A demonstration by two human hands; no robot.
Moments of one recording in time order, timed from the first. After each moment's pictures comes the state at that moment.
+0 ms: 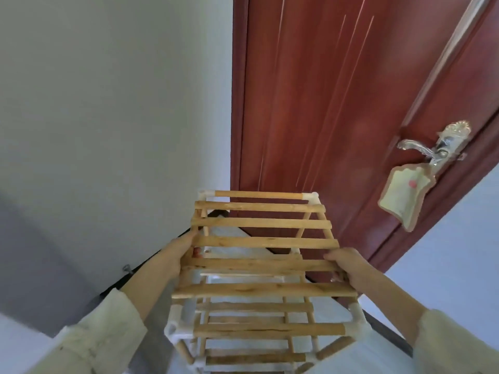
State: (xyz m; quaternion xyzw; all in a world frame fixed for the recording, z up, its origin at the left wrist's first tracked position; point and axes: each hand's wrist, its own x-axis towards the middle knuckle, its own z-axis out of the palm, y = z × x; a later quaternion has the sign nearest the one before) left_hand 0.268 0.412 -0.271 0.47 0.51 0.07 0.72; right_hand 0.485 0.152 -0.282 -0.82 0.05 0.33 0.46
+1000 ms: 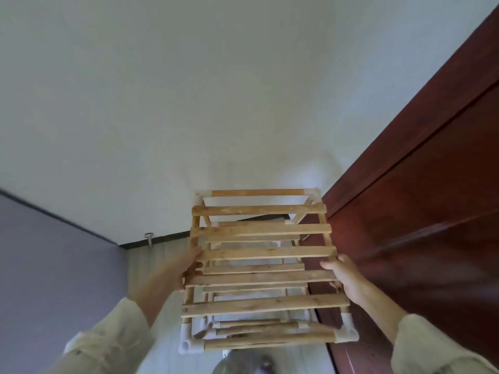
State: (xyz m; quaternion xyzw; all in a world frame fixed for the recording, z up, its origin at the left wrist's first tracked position) left_hand 0.501 0.764 -0.466 0.19 0.71 0.11 0.67; right_hand 0.825 0.678 -0.497 -0.82 -0.15 0.50 0.26
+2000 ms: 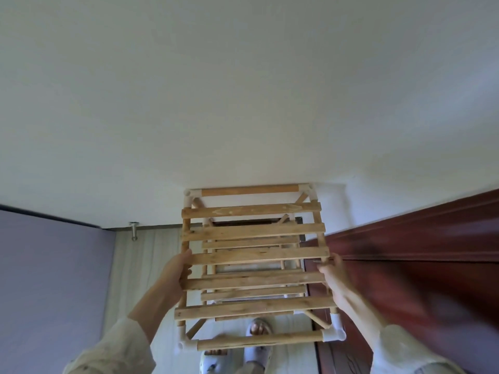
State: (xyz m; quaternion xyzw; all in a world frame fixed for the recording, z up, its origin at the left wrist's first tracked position) left_hand 0.578 0.866 -0.624 0.05 0.76 0.19 0.62; right_hand 0.891 0.841 -0.642 -0.80 -0.17 0.53 0.22
